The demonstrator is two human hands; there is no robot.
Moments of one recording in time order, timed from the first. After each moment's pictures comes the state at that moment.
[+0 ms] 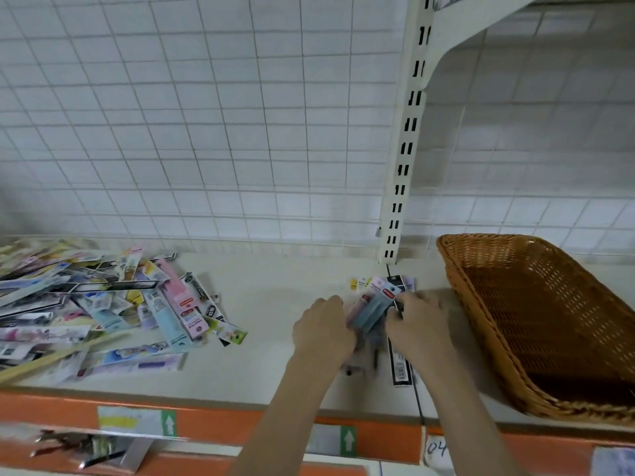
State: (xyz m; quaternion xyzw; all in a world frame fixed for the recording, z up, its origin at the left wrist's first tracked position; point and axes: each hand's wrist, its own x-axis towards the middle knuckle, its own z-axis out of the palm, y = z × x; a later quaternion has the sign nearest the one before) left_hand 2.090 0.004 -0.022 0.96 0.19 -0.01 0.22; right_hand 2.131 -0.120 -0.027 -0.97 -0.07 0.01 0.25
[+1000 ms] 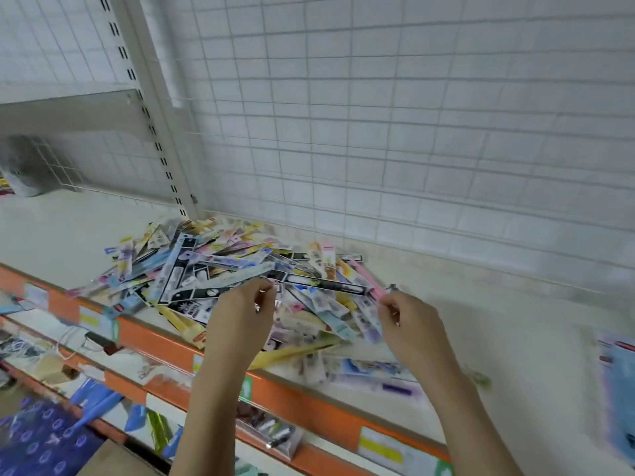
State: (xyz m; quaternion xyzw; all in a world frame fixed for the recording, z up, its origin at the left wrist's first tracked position) left_hand 1.922 0.369 -0.007 0.88 0.32 0.27 0.23; right_hand 2.053 0.192 -0.023 -0.90 -0.29 0.00 0.31
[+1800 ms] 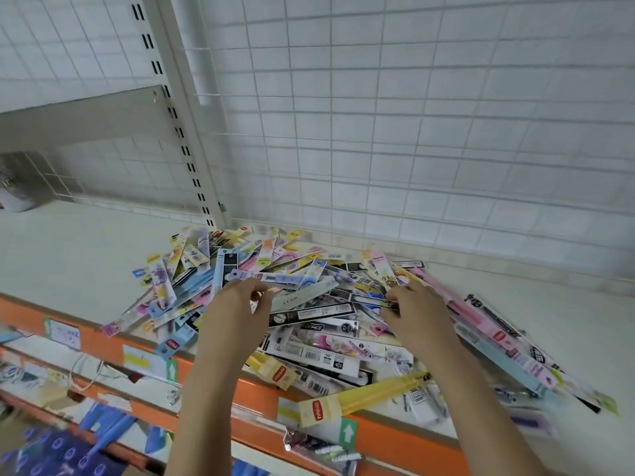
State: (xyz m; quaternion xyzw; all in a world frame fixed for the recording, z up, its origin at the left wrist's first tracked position) left_hand 1.896 0.512 -0.014 0.89 0.30 0.26 0.21; right_hand 2.043 0.317 -0.031 -0.95 -0.28 0.00 0.14
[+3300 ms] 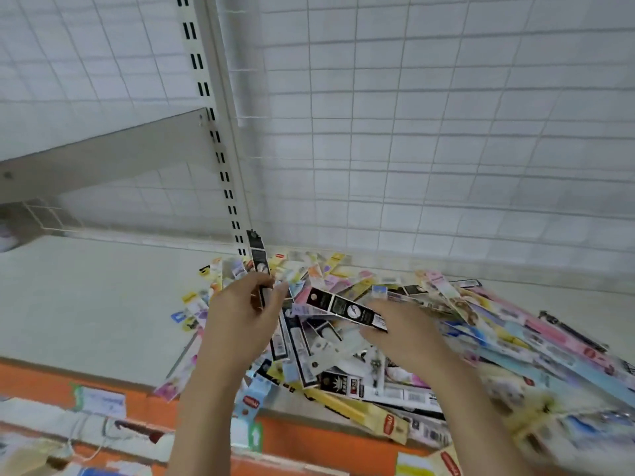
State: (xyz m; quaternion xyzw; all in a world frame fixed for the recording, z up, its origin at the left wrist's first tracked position) left_hand 1.872 0.627 0.019 0.87 0.19 0.30 0.35; right_hand 1.985 0.443 -0.008 -0.91 -0.34 0.05 0.22
